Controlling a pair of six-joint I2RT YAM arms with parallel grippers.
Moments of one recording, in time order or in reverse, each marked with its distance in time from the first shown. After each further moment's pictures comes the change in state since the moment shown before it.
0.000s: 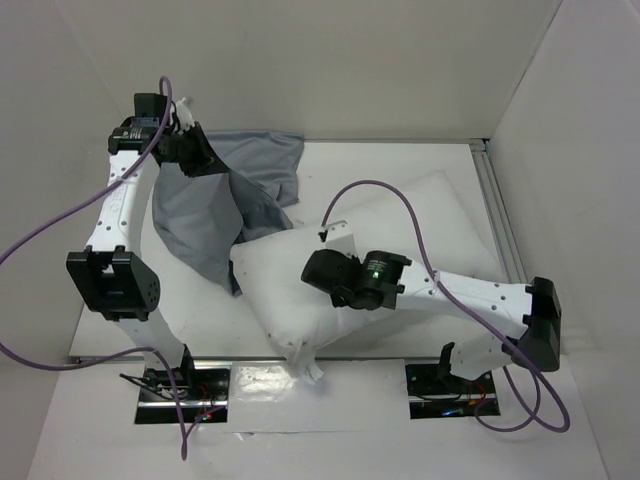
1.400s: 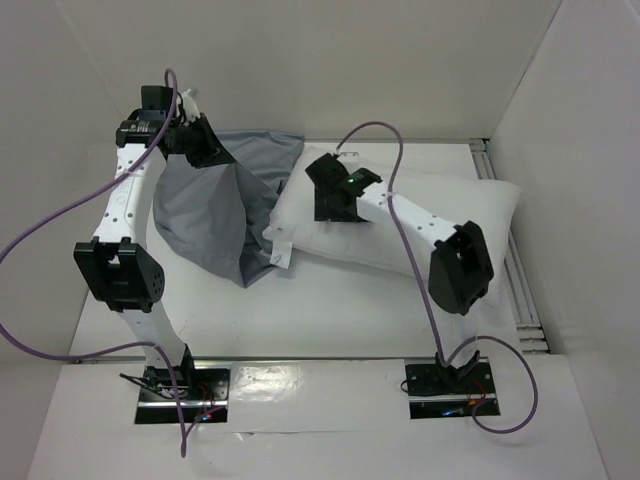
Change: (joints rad) left arm -0.021 0.063 0.076 0.031 -0.002 -0.034; right arm -0.526 0.500 0.442 0.153 -0.073 -0.139
